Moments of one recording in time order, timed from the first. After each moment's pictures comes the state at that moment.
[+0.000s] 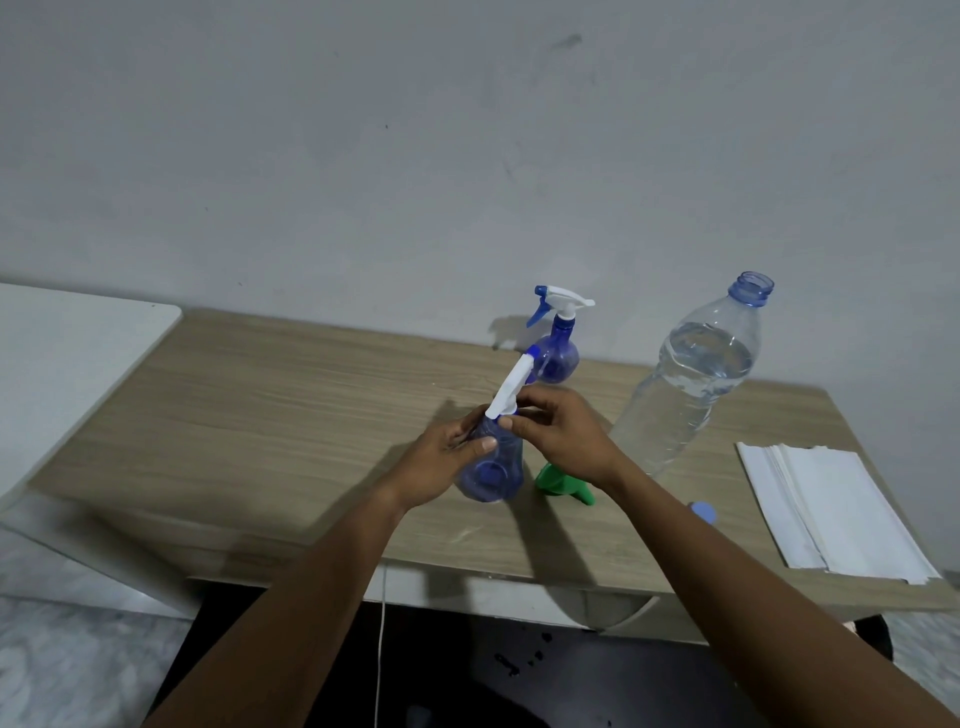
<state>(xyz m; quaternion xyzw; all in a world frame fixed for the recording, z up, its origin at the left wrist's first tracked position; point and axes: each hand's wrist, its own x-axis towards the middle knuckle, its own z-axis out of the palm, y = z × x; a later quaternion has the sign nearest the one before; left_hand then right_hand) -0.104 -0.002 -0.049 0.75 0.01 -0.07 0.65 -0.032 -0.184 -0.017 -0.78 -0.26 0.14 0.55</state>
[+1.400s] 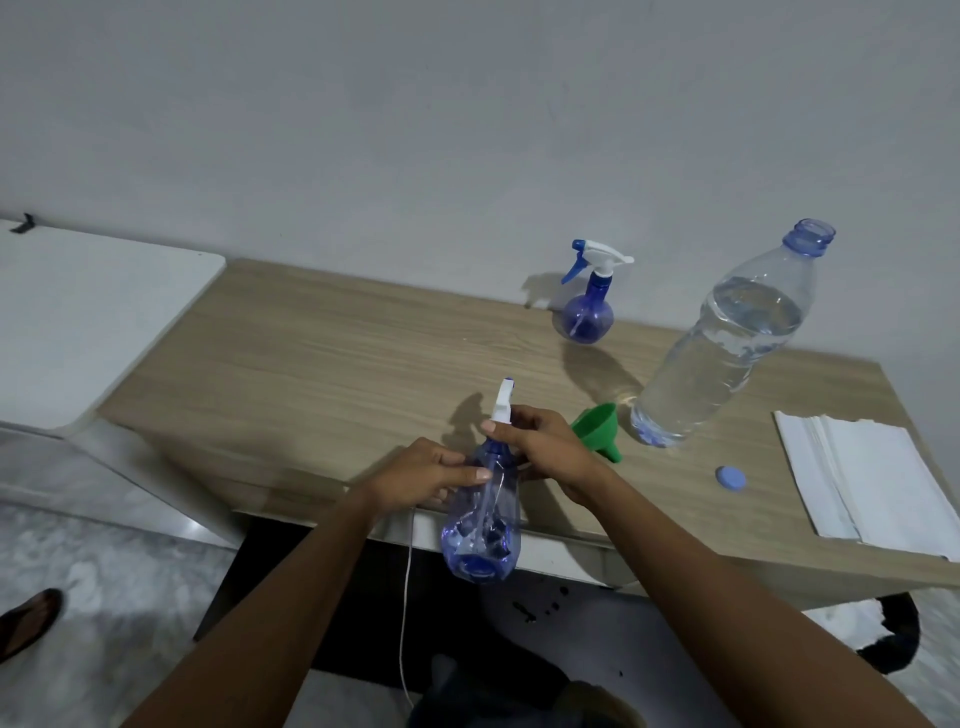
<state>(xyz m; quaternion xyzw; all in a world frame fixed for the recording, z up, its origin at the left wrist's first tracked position) -0.176 0.032 -0.085 0.73 0.12 -0.22 0.63 -0.092 -0.153 -0.056 -0.75 -0.06 0.34 0.57</state>
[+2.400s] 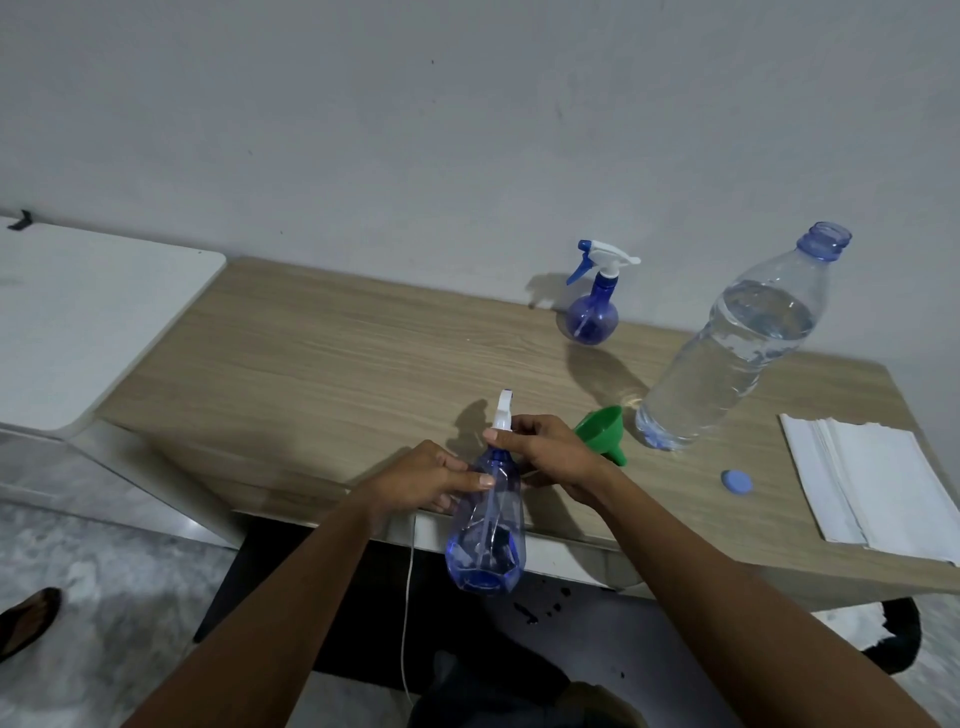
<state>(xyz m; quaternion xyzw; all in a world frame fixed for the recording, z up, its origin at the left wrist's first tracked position) -0.172 0.036 -0.084 0.74 0.12 -0.25 0.61 -0.085 -0.151 -0.059 -0.75 -0.06 0.38 0.54</state>
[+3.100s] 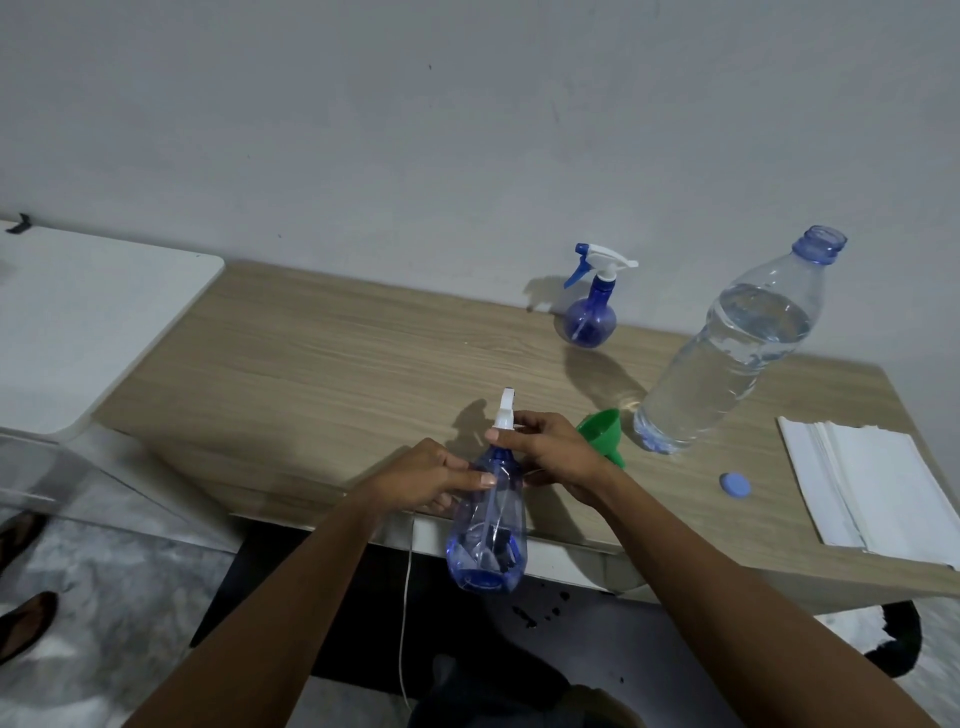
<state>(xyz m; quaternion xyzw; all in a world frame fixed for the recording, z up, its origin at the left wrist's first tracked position) -0.168 0.035 -0.078 0.74 0.12 -0.26 0.60 -0.079 -0.156 -0.058 -0.74 -0.06 0.37 0.56</state>
